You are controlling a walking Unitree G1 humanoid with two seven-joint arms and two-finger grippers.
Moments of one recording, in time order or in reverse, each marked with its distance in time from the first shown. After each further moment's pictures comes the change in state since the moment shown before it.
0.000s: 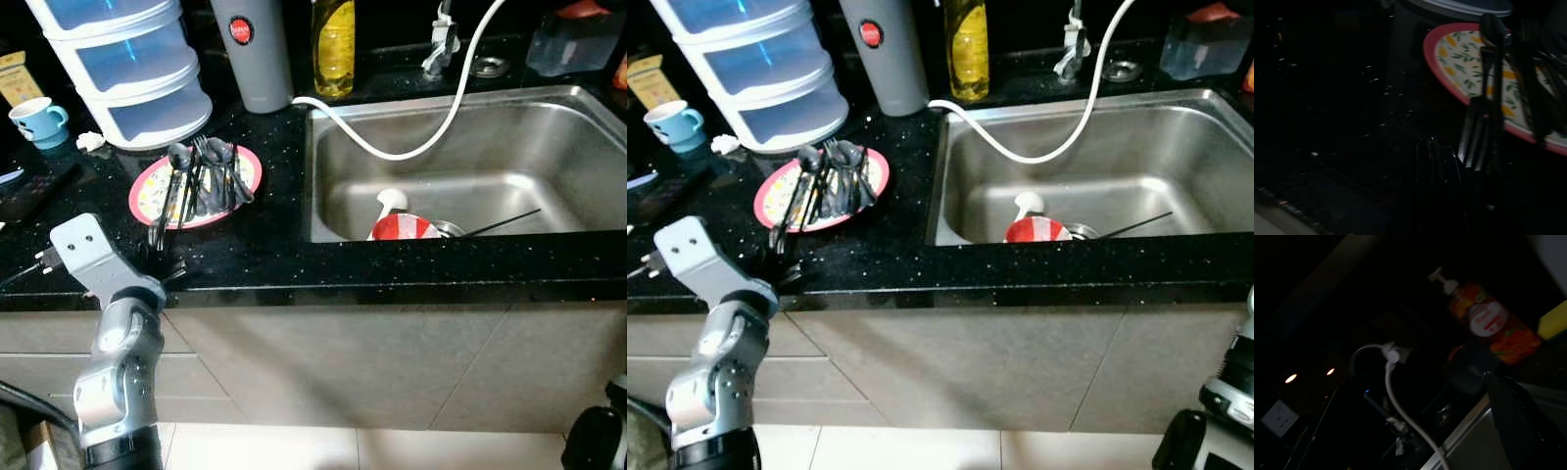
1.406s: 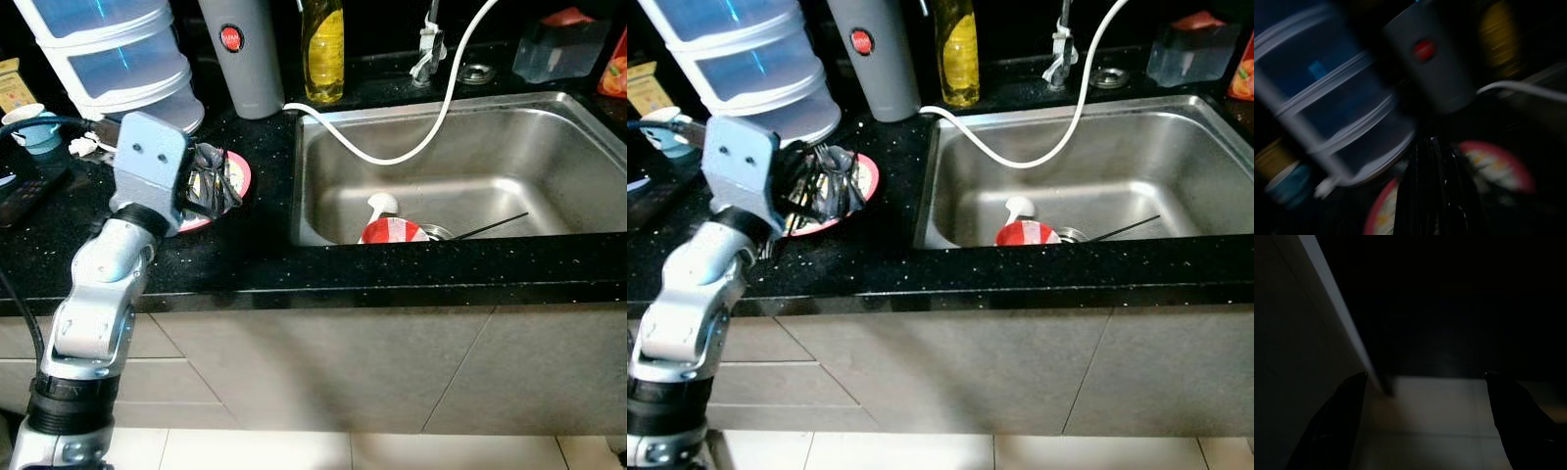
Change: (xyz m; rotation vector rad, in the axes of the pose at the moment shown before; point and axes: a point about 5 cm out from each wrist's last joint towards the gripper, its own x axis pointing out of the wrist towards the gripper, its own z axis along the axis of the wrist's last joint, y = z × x) left arm 0.007 -0.059 0.082 0.702 -0.393 -0.398; right arm -0.158 -0.238 0.048 -0.807 0.077 -1.253
